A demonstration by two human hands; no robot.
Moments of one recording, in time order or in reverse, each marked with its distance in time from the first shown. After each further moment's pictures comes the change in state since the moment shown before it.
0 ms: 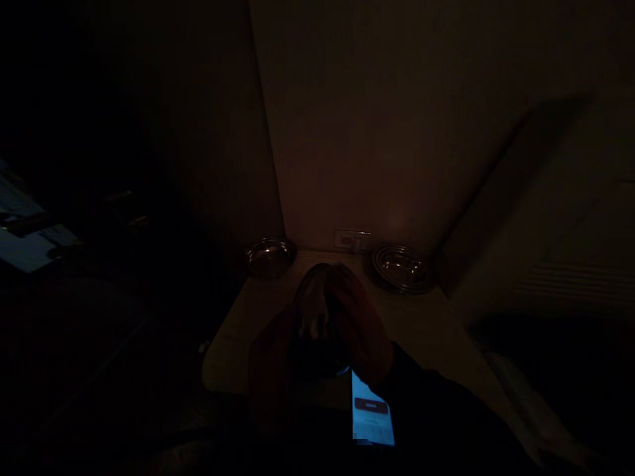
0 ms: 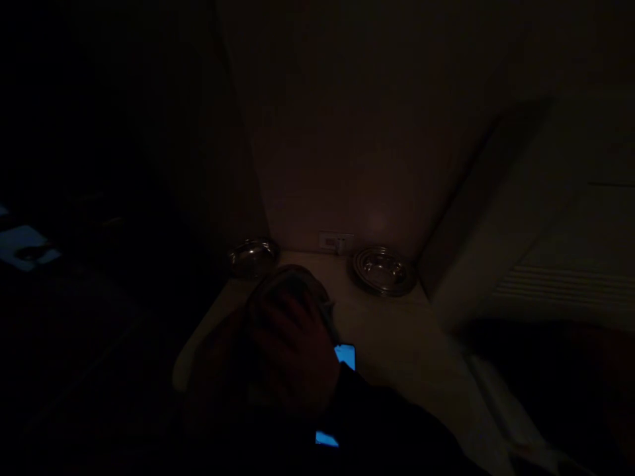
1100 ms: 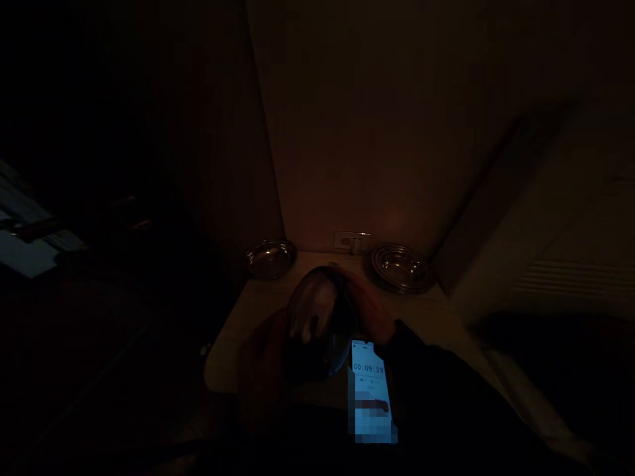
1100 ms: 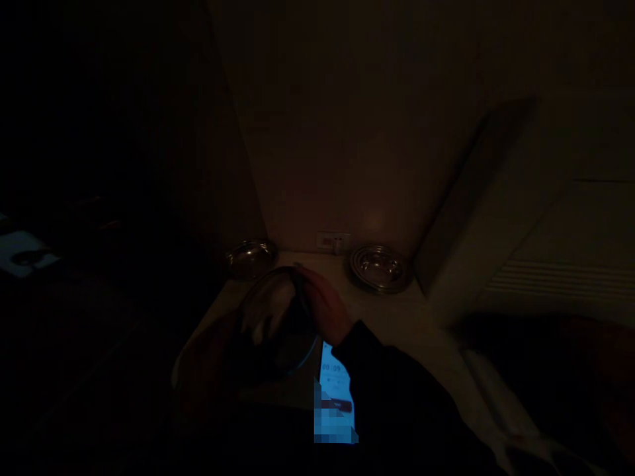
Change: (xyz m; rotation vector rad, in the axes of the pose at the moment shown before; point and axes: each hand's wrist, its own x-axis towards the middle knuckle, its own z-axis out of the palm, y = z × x) left_hand 0.000 -0.004 -0.011 0.044 0.014 -0.038; right_hand 0.018 0.044 0.003 0.392 -0.007 0.377
